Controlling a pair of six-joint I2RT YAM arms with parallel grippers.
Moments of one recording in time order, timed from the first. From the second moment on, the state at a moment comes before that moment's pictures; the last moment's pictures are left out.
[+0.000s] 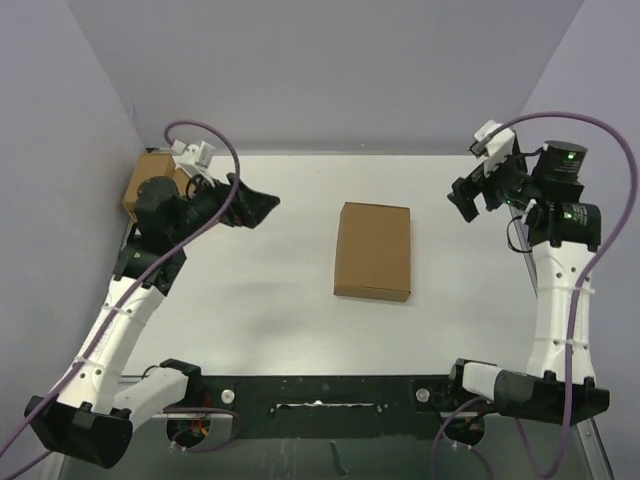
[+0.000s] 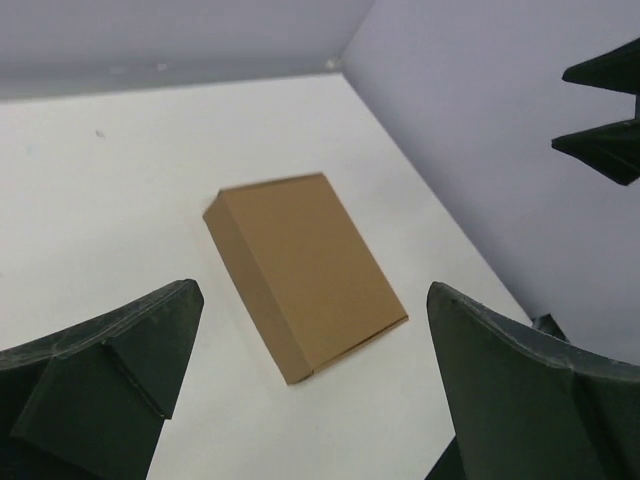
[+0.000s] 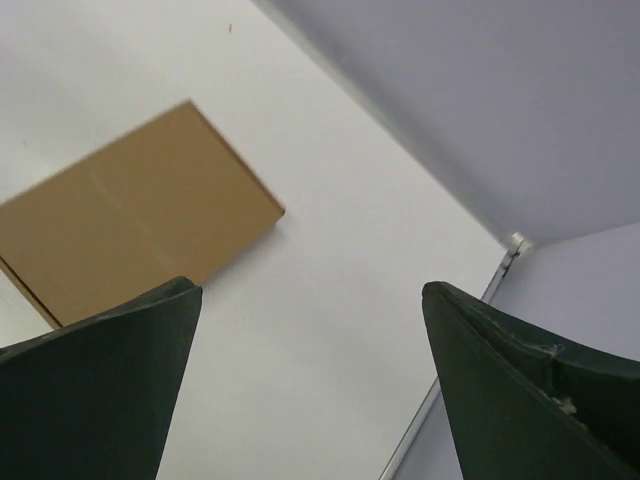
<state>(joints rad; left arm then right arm) -0.32 1.02 1.01 -0.12 0.44 -0.49 -0.16 1.23 1.51 -0.87 -0.60 -0.71</state>
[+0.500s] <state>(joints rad) -0.23 1.06 1.49 -0.40 0.60 -0.43 -0.24 1.24 1.91 -0.87 -0.69 -0.22</state>
